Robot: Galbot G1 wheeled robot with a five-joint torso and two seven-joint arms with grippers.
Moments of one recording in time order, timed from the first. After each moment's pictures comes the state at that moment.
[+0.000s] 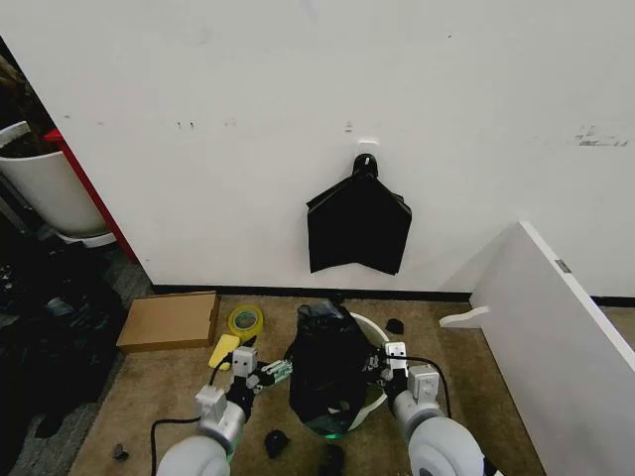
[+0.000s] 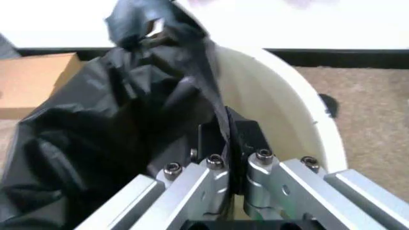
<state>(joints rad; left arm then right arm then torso) 1.47 -1.17 -0.25 -1.99 -0.46 0.23 -0.11 -1.37 1.09 0.00 2.10 0.61 -0.41 0.52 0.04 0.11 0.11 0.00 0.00</state>
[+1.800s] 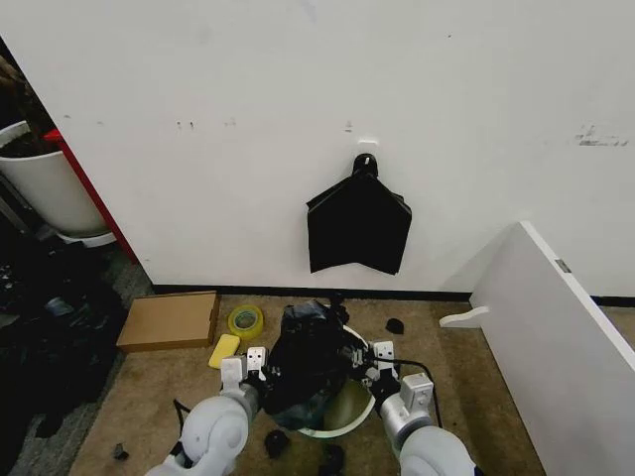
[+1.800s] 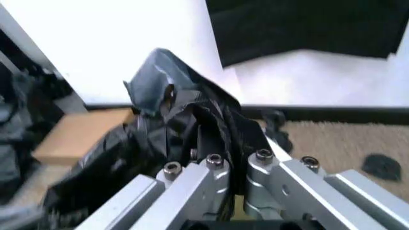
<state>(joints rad) 1.37 -1.18 -0.18 -2.01 -0.72 0.57 -0.38 -1.38 1.13 0.03 2.09 0.53 -0.18 0.32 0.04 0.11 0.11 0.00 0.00</state>
